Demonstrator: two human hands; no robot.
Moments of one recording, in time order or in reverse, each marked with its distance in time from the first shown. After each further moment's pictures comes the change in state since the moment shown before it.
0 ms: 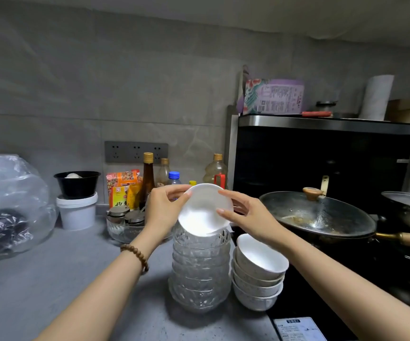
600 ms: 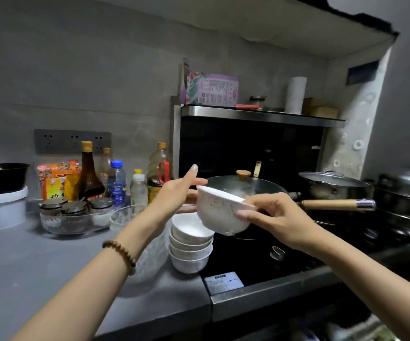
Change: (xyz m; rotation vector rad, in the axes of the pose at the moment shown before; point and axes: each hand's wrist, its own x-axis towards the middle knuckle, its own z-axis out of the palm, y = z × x) left_hand -0.083 0.102 0.076 -0.287 -0.582 -0.241; right_hand -0.162 -0.052 -0.108 -0.260 0.014 -0.113
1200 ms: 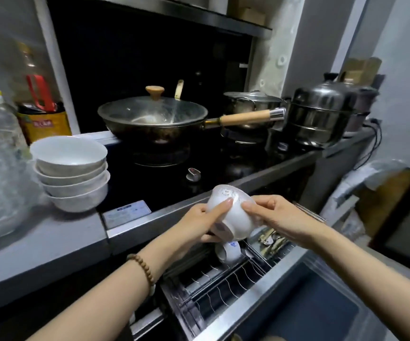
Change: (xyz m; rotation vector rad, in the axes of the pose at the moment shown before) left_hand -0.033 -0.148 0.243 -0.150 -0.541 -0.369; right_hand -0.192 0.136 -0.045 0.323 0.177 0.726
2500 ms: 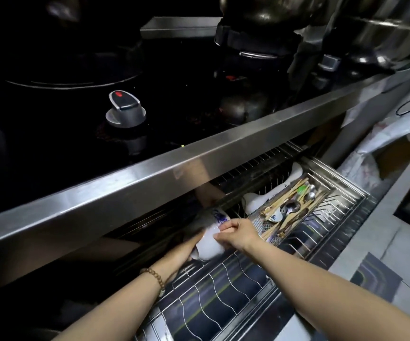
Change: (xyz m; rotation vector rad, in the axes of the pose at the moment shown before) left_hand 0.232 -0.288 0.014 -0.052 0.231 -0.469; right_hand 0.164 0.331 0.002 -0.053 0.252 0.635
